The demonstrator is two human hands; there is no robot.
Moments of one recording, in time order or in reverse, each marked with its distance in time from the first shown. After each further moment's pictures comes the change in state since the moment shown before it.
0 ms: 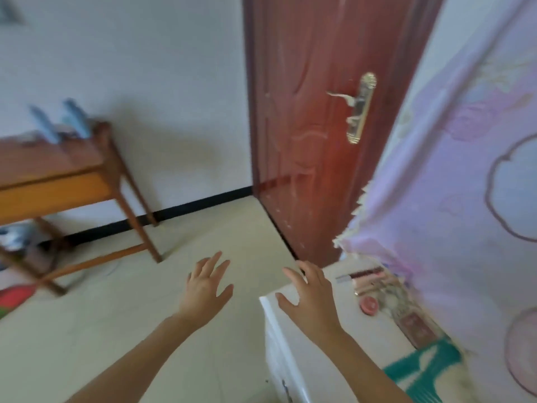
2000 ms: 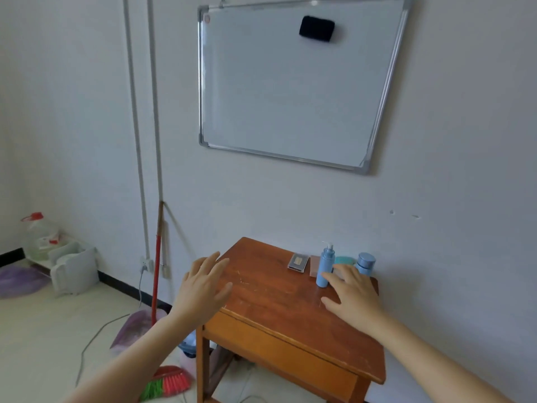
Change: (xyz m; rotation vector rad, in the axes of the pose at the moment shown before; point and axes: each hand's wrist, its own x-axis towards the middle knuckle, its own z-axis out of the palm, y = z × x) left_hand 0.137 -0.690 -0.378 0.095 0.625 -0.681; right_hand 0.629 -0.586 0.321 -0.230 -0.180 -0.889
